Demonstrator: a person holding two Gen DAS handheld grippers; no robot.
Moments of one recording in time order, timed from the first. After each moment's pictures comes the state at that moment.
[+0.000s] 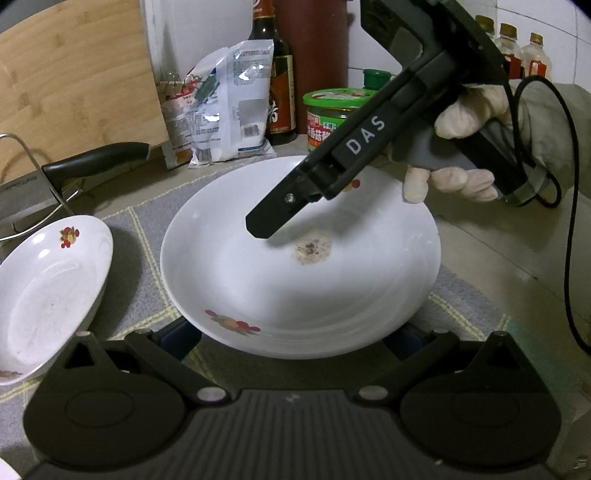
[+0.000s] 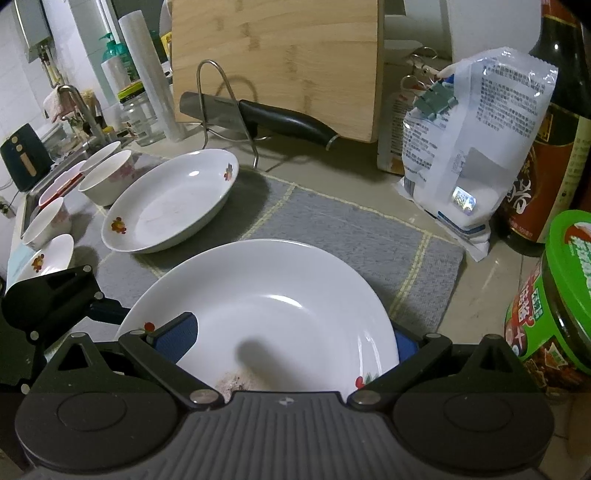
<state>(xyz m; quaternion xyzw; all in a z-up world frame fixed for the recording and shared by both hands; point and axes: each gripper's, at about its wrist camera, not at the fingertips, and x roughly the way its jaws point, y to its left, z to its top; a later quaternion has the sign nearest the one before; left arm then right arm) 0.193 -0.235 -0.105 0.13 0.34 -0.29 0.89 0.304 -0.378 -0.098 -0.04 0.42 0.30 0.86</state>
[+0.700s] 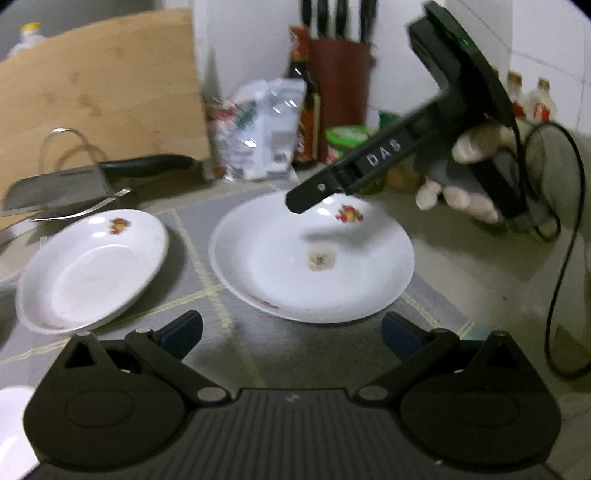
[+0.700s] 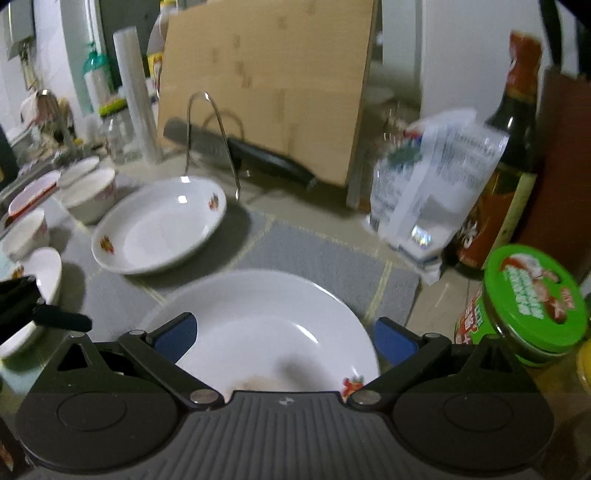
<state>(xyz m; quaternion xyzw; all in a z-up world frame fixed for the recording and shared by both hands) 0.148 -0.191 -0.075 0.07 0.31 -0.25 0.91 0.262 -0.363 -0.056 -0.07 0.37 0.22 0.90</state>
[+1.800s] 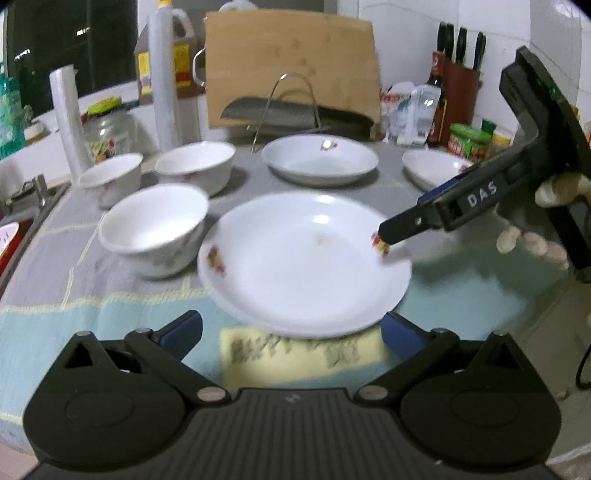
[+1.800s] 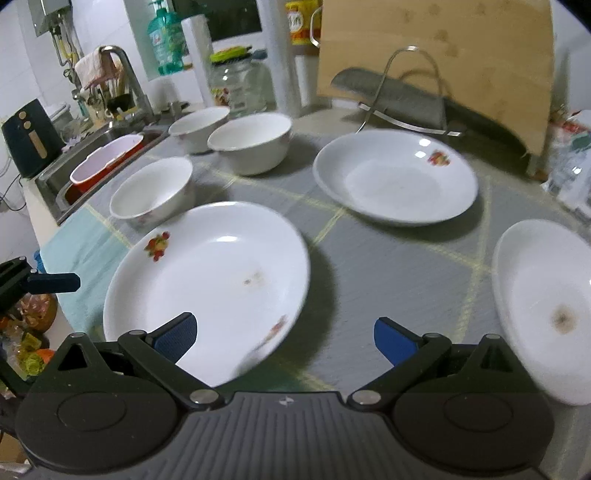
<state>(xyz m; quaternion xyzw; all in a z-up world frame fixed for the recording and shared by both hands) 0.010 0.026 -0.085 0.03 0.34 -0.11 0.93 0.146 -0.136 -0.081 -0.05 0.43 0.26 0.87</state>
